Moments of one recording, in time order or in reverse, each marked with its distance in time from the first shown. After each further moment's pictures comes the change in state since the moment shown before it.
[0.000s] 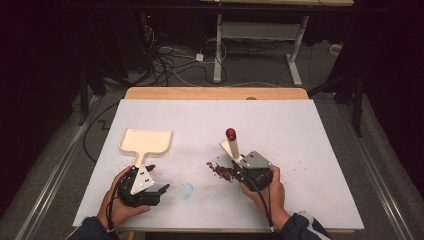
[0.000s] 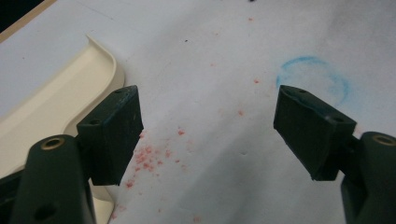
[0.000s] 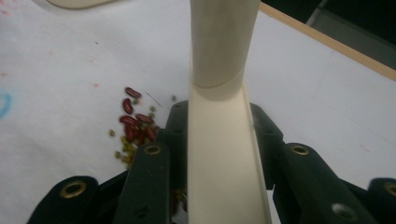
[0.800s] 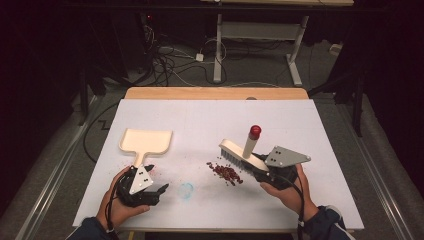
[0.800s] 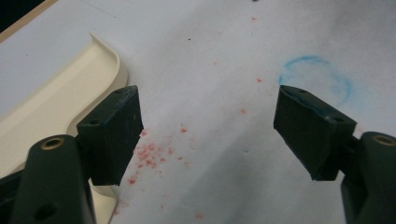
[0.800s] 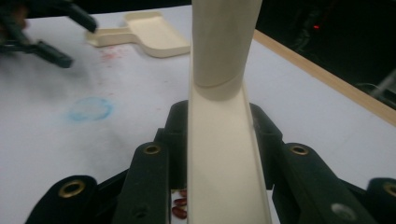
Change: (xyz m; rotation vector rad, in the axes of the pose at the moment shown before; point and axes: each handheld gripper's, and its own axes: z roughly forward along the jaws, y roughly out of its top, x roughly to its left) left arm 0.001 -0.001 -0.002 -0.002 0.008 -0.012; right arm -0.055 0.004 -0.057 -0.182 0.334 -0.106
